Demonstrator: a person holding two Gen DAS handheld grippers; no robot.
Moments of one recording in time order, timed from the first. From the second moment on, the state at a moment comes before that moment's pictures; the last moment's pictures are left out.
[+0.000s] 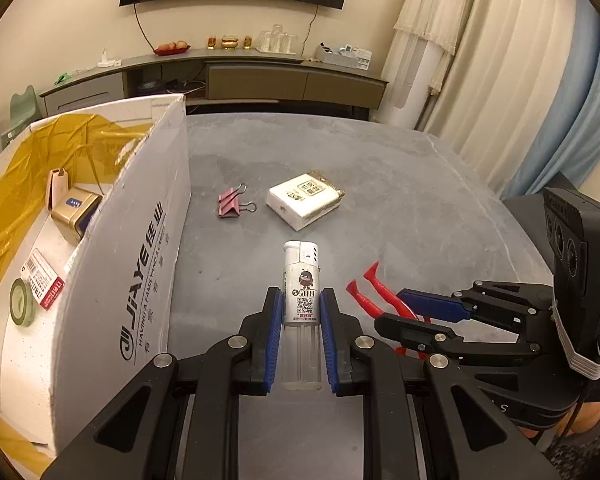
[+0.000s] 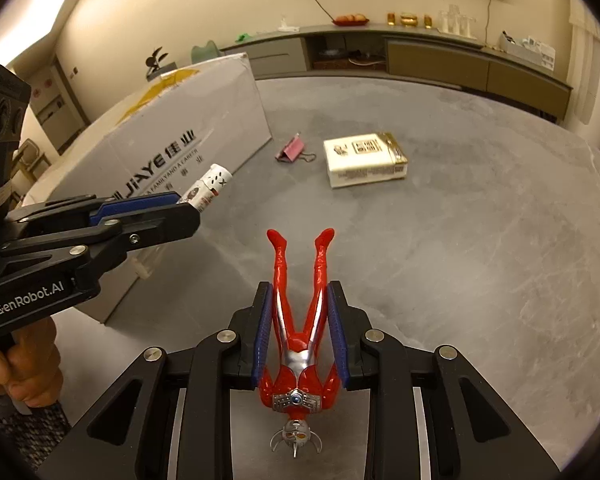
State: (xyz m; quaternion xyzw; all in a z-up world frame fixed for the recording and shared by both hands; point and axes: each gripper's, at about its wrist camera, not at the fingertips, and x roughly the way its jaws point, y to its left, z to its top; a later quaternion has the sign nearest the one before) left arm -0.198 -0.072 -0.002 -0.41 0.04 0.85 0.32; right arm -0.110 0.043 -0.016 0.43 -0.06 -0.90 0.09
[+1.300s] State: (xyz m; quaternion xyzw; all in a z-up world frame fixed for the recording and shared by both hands) left arm -0.174 -0.173 0.070 -0.34 -0.01 0.89 0.31; right arm -0.071 -0.047 0.078 0.31 -0.07 -0.94 0.10
